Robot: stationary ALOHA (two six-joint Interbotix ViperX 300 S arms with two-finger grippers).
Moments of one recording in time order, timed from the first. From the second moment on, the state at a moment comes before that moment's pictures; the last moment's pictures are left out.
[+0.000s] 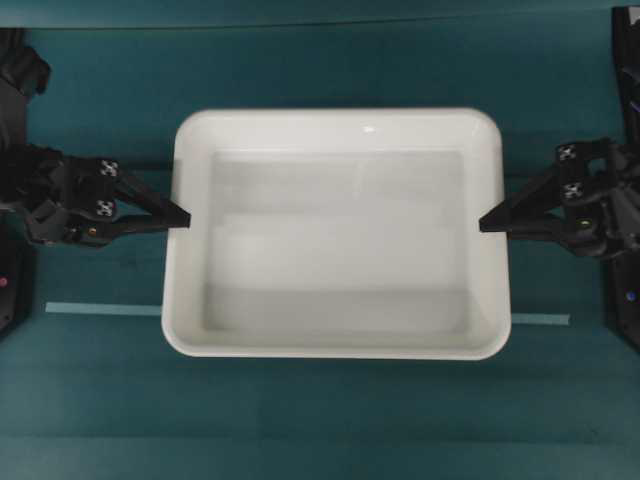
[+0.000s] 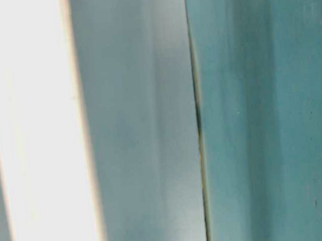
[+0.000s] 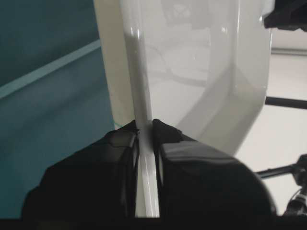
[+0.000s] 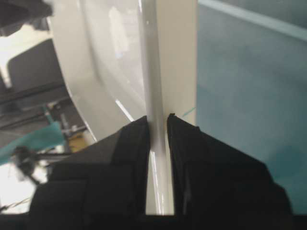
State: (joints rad) left arm 0.05 -0.67 0.88 0.02 0.21 -1.41; right arm -0.14 -0.78 0.89 0.44 0.38 1.16
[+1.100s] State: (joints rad) left arm 0.06 -0.39 1.06 0.02 0.10 -1.41; right arm -0.08 -0.38 1.06 0.44 0.11 1.09
